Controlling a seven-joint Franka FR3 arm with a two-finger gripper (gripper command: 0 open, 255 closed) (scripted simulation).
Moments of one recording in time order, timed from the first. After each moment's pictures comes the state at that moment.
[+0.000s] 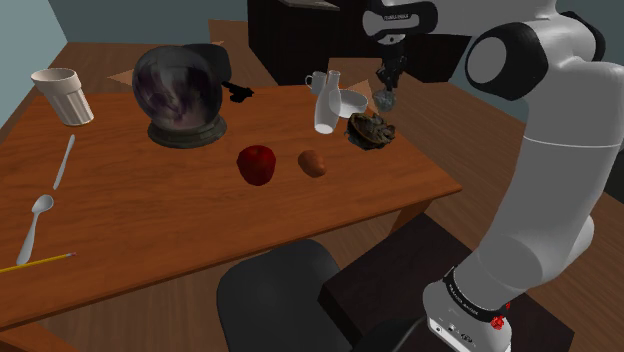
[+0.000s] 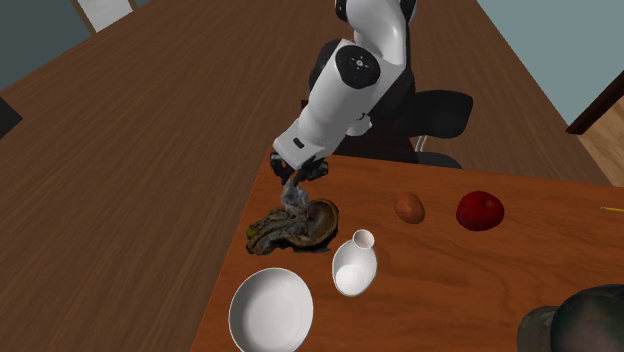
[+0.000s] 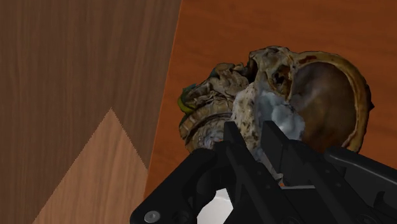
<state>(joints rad) -0.15 0.41 -0.23 -1.36 -0.29 1.71 -0.29</state>
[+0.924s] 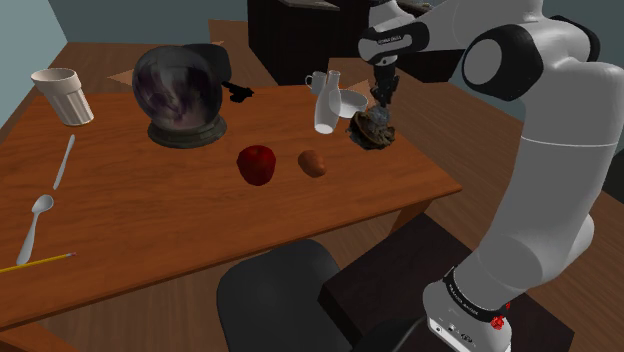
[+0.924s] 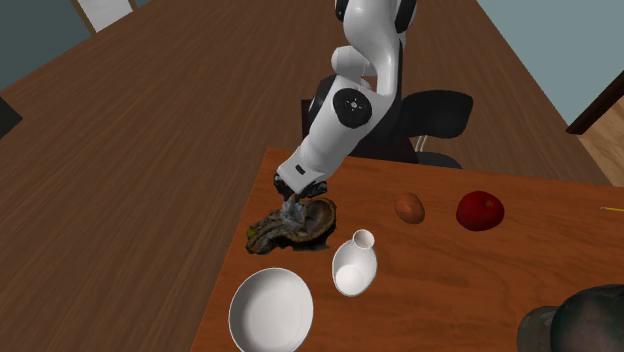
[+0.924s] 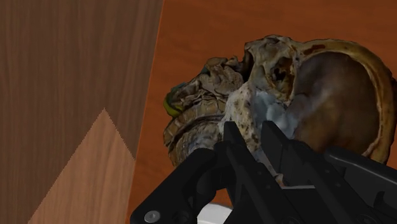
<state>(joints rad) -0.15 0.43 -0.23 -1.50 -0.30 1.87 -0.24</state>
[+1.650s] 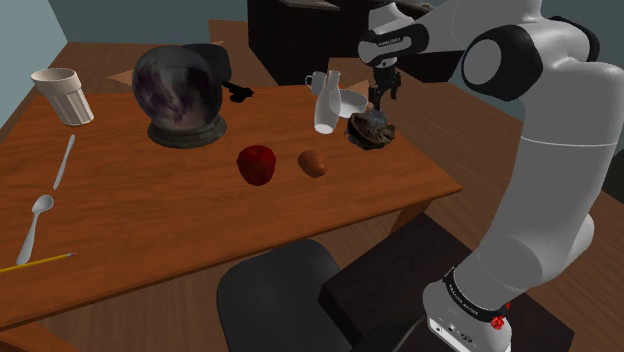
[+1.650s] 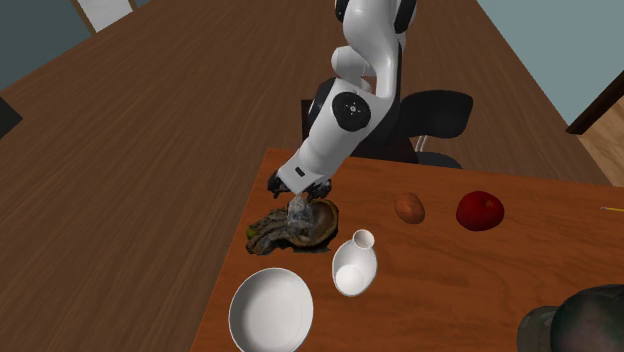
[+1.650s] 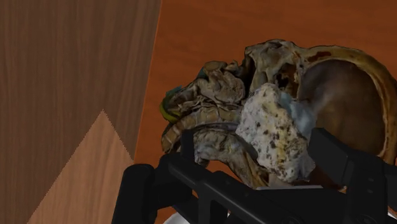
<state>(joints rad) -0.15 0.44 -0.23 -1.51 -0.30 1.88 -0.24</state>
